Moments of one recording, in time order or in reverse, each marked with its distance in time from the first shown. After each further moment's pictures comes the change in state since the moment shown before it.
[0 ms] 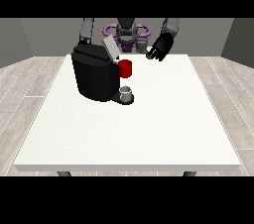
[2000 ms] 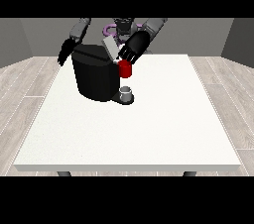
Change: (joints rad) left arm -0.438 0.121 0.180 0.136 0.039 -0.111 0.099; right arm -0.177 -0.037 -0.028 -0.163 -0.035 0.011 0.058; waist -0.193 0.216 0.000
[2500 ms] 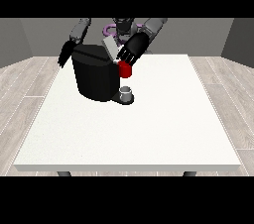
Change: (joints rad) left arm -0.025 -0.004 0.003 0.018 -0.006 0.006 -0.014; right arm -0.008 0.006 -0.008 0.010 0.001 -0.011 -0.015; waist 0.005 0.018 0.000
